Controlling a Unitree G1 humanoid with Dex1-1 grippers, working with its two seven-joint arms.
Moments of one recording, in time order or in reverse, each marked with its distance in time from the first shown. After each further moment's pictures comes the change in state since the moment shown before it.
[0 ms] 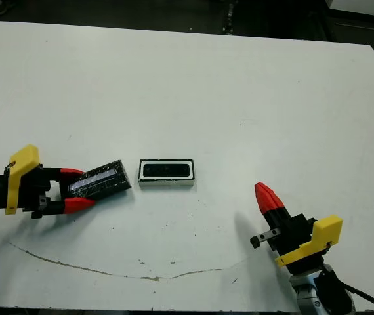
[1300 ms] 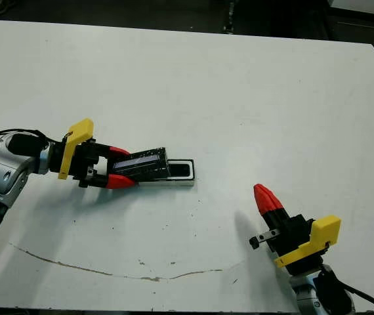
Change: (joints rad) left arm -0.395 -0.243 -0.232 0.349 0.189 -0.132 -0.157; right arm 0.003 -0.006 0.005 -0.005 -0.003 0.005 0.000
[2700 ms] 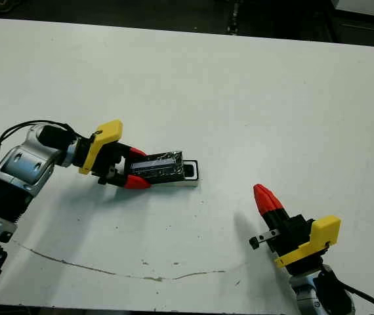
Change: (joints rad) left arm -0.112 -0.122 -0.112 0.071 0.120 0.018 -0.002; right arm 0.000 0.000 0.000 0.001 0.004 0.000 0.000
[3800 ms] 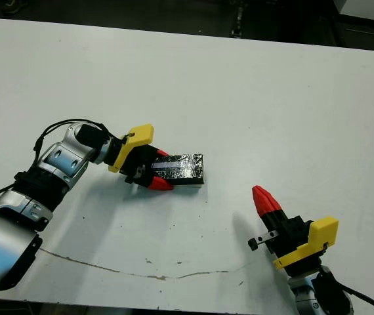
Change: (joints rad) left arm -0.125 -0.176 -0.049 0.284 0.076 -0.180 -0.013; right arm 0.006 0.002 0.011 0.003 -0.004 -0.005 -0.004
